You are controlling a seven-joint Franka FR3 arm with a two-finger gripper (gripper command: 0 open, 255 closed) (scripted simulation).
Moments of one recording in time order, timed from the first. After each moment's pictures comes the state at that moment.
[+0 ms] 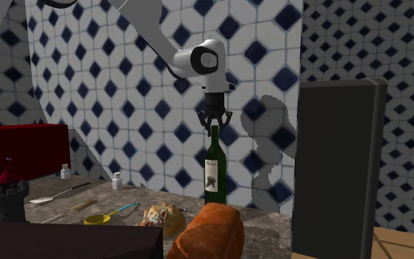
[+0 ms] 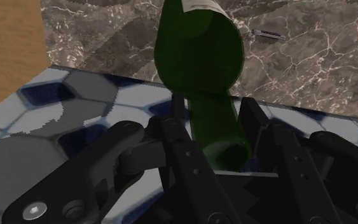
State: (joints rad) arm -0.22 0.42 -0.45 -1.74 0.27 2.19 -0.57
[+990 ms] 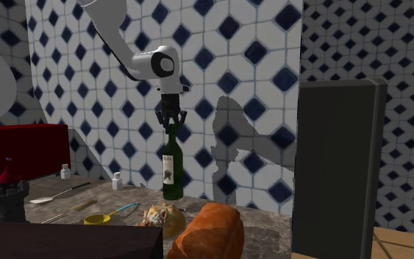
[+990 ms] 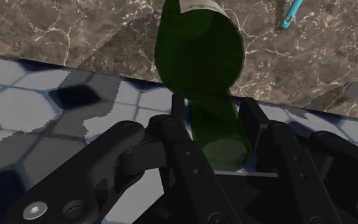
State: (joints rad) arm 0.04 0.32 -0.38 -1.86 0.18 2.25 -0.21
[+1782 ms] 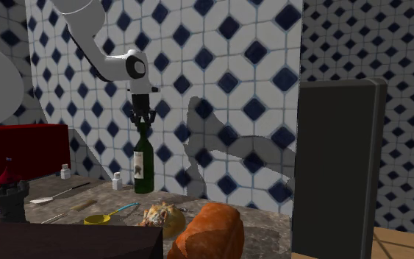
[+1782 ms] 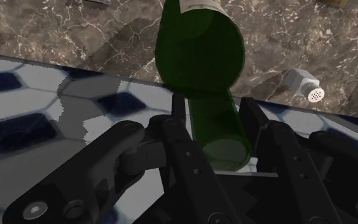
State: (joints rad) arm 0.21 0.38 -0.32 -1.76 0.14 2.22 0.05
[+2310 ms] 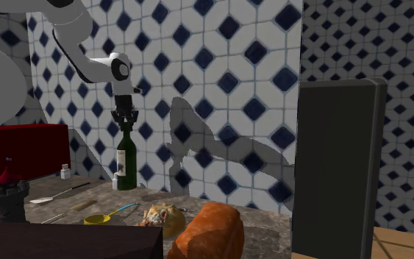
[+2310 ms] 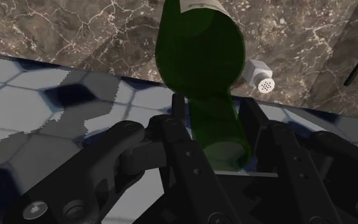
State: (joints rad) arm 0.30 0.50 -0.27 -1.59 0.13 2.15 0.21
